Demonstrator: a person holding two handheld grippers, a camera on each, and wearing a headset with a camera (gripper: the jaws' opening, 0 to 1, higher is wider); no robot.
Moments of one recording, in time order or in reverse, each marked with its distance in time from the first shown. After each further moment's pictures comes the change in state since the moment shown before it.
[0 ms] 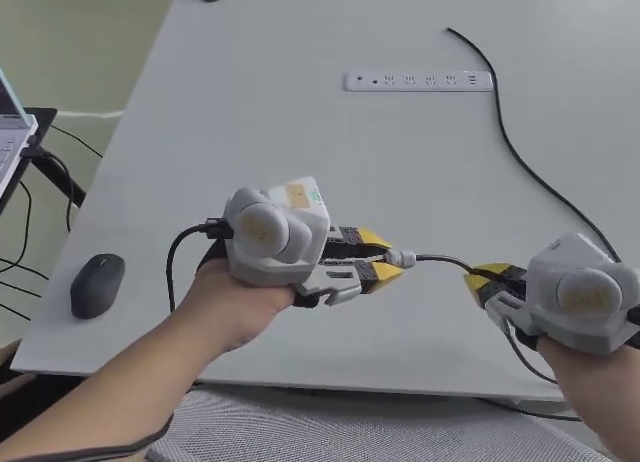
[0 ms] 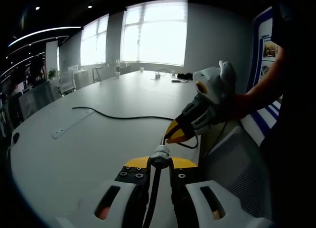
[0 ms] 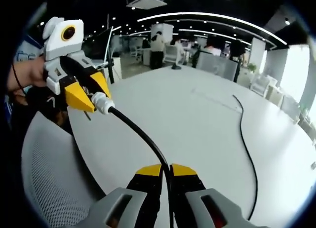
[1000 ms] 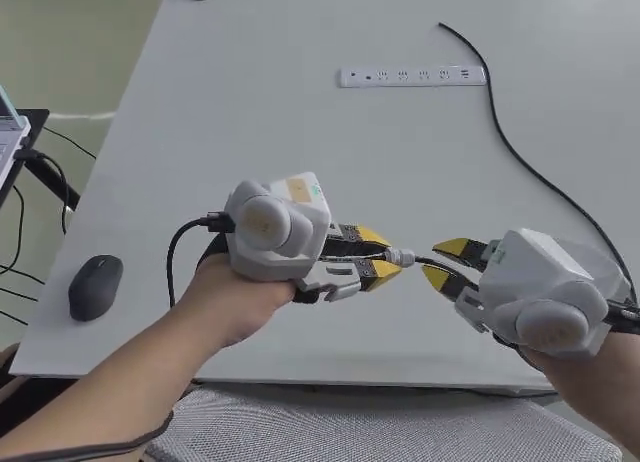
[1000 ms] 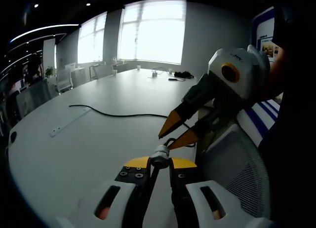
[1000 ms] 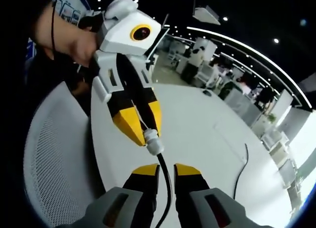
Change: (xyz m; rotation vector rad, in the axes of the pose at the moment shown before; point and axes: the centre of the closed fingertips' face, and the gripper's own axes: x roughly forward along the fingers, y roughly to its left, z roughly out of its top) left arm -0.003 -0.005 -0.004 -0.005 0.016 -0.032; right arm -0.011 0.062 0.056 -0.456 -0.073 0.108
